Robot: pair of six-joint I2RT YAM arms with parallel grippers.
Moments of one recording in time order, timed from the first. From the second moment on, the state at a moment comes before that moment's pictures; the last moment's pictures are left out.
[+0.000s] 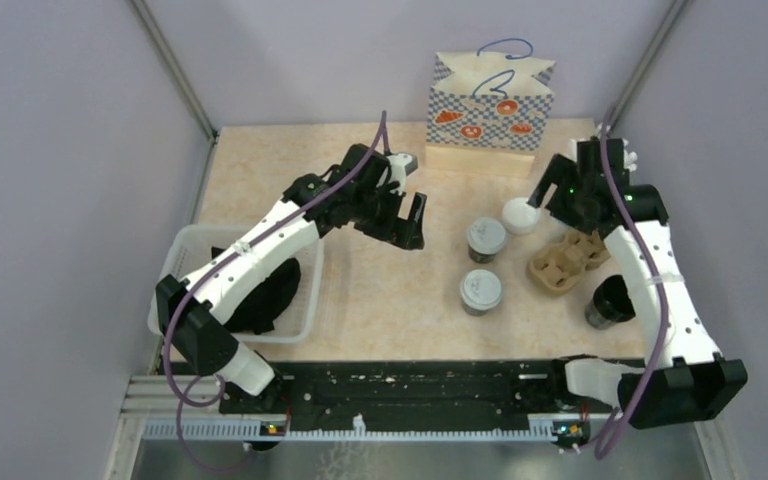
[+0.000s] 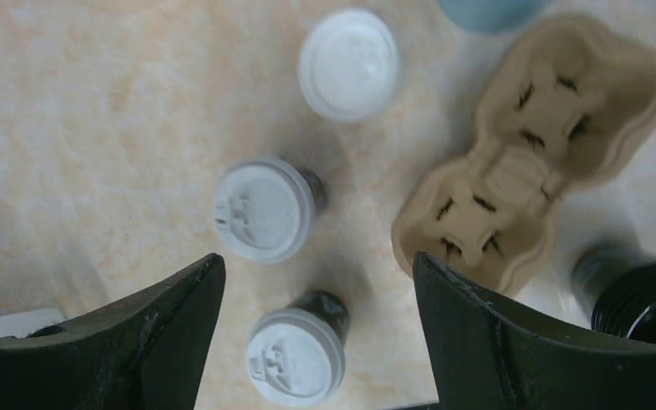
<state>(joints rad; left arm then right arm) -0.72 1.53 1.54 -0.84 0.22 -0.30 0.13 1.20 1.37 -0.93 0.12 0.52</state>
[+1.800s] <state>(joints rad) -0.64 1.53 1.53 -0.84 0.29 -0.26 0.01 1.40 1.02 -0.81 0.27 0.90</state>
